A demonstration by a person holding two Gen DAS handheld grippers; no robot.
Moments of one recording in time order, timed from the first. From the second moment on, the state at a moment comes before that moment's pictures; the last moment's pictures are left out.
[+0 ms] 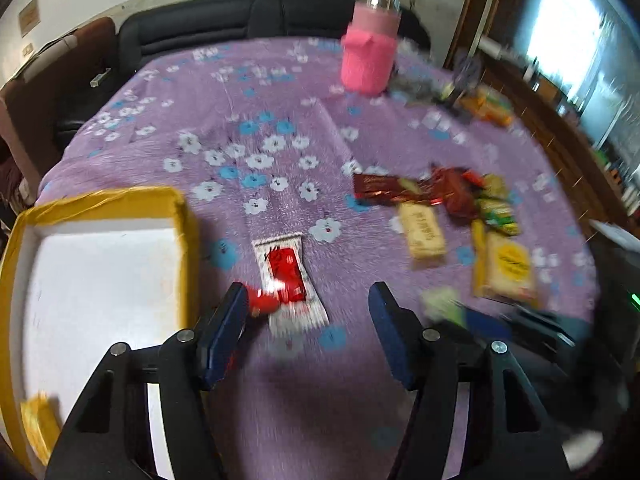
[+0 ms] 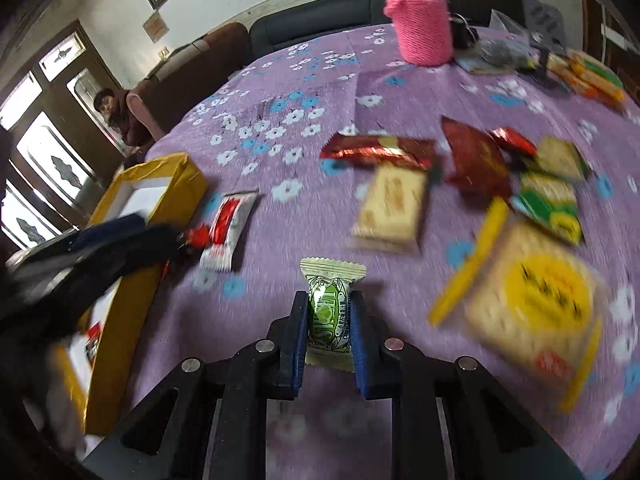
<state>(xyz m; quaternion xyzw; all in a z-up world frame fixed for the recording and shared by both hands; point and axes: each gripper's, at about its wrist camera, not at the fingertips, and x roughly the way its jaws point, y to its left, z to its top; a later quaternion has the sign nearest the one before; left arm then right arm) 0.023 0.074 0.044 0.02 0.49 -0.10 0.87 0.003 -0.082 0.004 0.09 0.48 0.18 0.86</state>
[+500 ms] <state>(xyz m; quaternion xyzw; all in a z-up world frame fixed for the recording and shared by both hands) 0.011 0.024 0.011 0.13 0.51 -0.12 0.84 -0.006 -0.105 0.001 0.13 0.47 0.20 0.85</state>
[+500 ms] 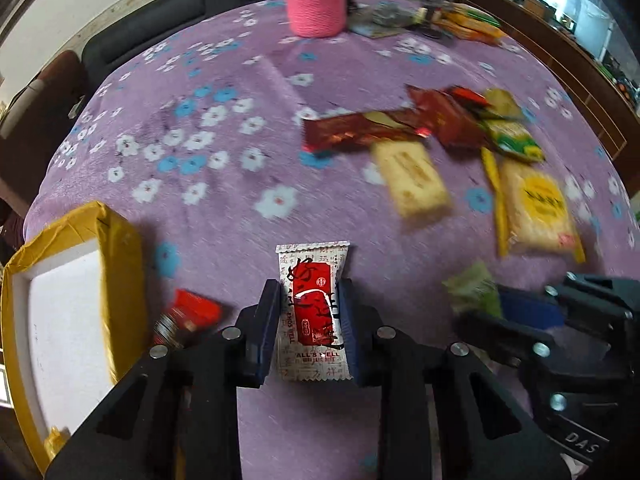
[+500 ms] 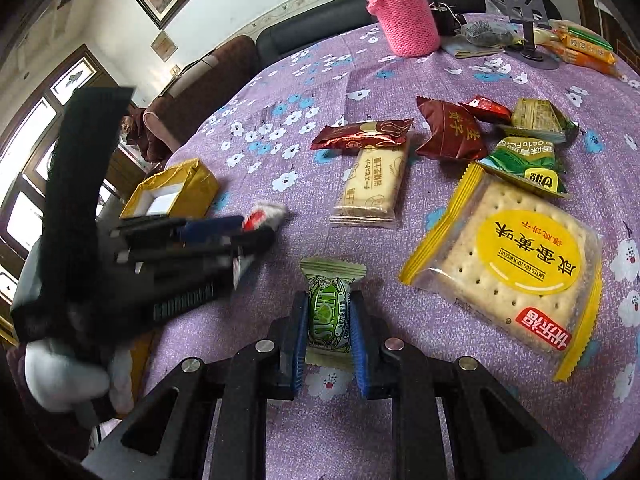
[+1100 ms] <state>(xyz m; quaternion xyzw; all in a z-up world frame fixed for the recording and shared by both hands) -0.061 0.074 0.058 0.00 0.43 -0.10 0.90 -0.013 -0.096 0.007 0.11 0.45 0.21 0.86</state>
